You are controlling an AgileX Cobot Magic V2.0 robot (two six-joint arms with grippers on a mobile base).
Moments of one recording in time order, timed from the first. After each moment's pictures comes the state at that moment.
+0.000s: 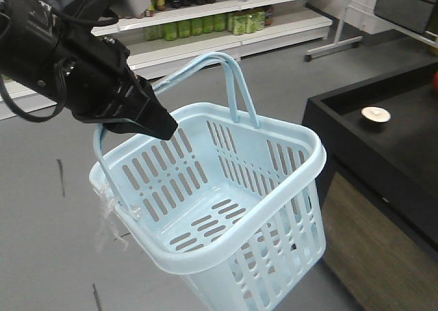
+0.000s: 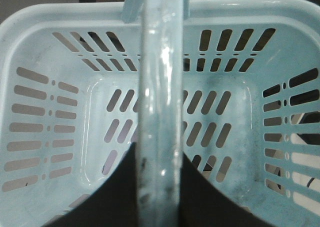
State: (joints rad) left arm -0.49 1.48 -1.64 -0.46 1.28 0.24; right arm 0.04 -0.01 0.03 -0.10 0.13 0.19
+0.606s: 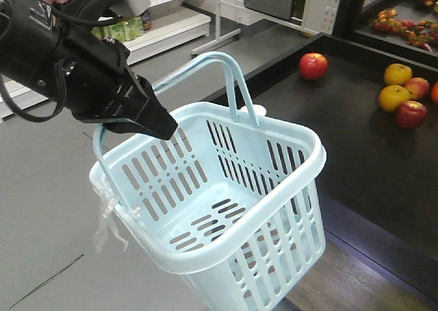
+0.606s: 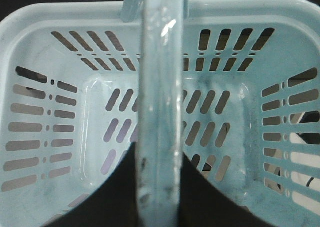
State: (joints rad) left arm -0.49 1.48 -1.64 -0.46 1.28 0.24; right arm 0.04 -0.01 0.03 -0.10 0.13 0.19
